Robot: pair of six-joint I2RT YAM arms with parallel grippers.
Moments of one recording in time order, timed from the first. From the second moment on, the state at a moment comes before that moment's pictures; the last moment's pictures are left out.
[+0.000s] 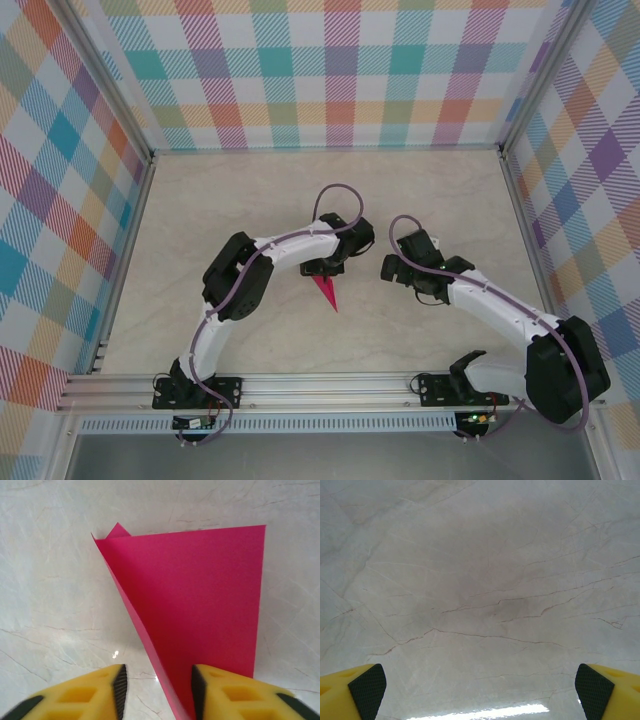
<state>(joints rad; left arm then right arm) -0.87 2.19 1.72 -1.16 -0.41 -1.01 0.52 1.20 0.70 -0.56 0.23 0.69</state>
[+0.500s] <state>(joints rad) -0.87 2.07 1.61 -1.09 -0.38 -1.01 0.52 1.21 0.70 -0.58 0.23 0.72</state>
